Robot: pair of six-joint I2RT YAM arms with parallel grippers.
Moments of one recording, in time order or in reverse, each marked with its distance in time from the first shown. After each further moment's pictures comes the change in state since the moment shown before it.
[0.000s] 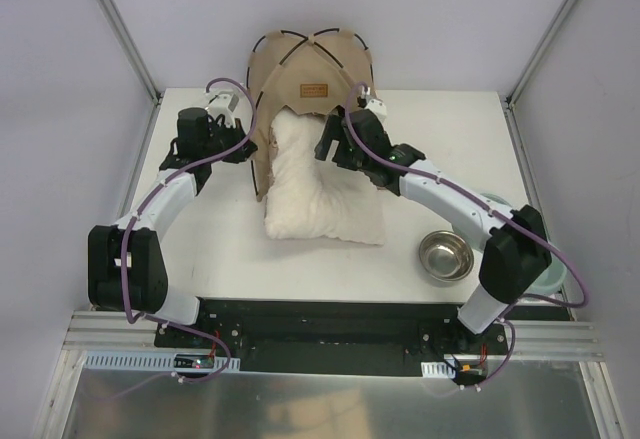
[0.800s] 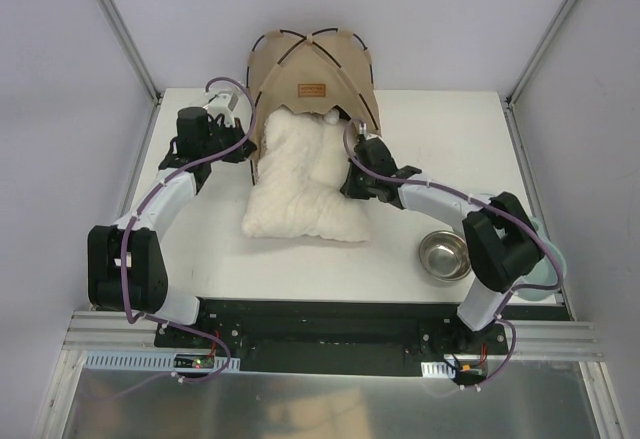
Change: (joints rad) left arm 0.000 0.000 0.008 -0.016 -0.003 0.000; right arm -0.098 0.046 -0.333 0.158 -0.255 -0.150
